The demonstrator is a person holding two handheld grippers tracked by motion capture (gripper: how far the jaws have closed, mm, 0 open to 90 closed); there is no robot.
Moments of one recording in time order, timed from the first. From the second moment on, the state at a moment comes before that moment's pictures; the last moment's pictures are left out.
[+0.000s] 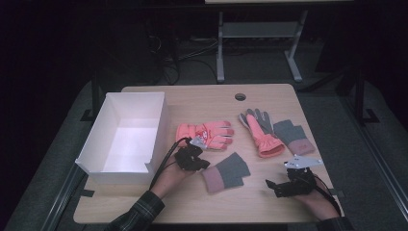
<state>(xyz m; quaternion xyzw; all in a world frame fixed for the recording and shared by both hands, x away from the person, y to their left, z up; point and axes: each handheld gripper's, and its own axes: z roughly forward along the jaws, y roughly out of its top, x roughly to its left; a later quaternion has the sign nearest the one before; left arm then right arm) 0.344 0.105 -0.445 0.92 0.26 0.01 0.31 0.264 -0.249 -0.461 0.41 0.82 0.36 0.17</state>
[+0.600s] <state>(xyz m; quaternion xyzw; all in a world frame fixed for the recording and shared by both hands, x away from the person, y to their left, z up) 0.317 0.085 -0.449 0.93 0.20 -0.05 0.31 0.264 -0.248 -0.461 0.41 0.82 0.36 0.17</state>
